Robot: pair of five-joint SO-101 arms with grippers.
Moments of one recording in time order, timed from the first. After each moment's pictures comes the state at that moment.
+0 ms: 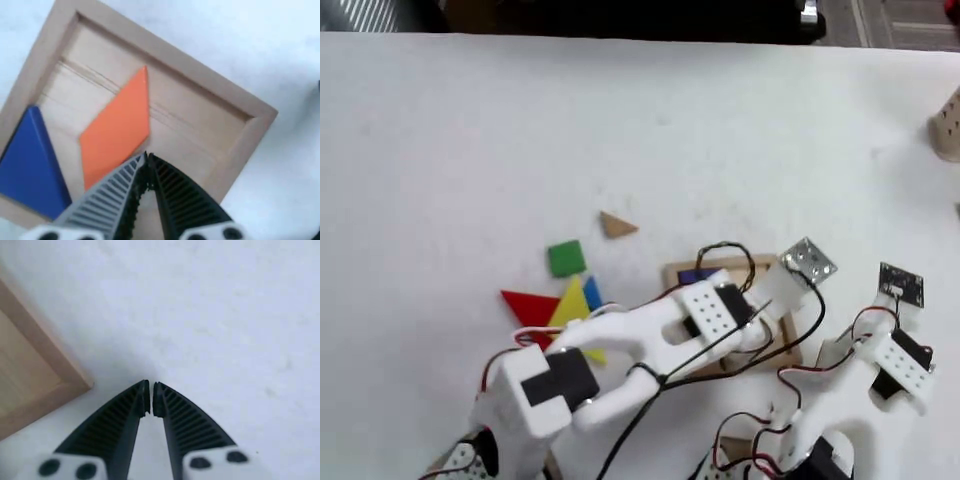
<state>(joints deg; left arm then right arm) 55.4 24.2 8.0 49.7 8.6 42.5 -31.4 66.5 55.9 25.7</state>
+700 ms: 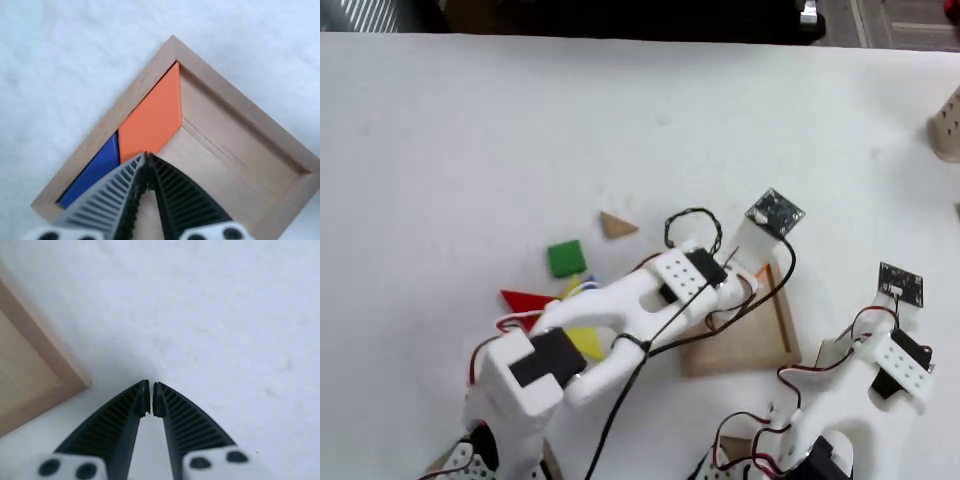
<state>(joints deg) 46.9 24.2 8.0 43.6 8.7 42.5 -31.4 66.5 55.9 25.7</state>
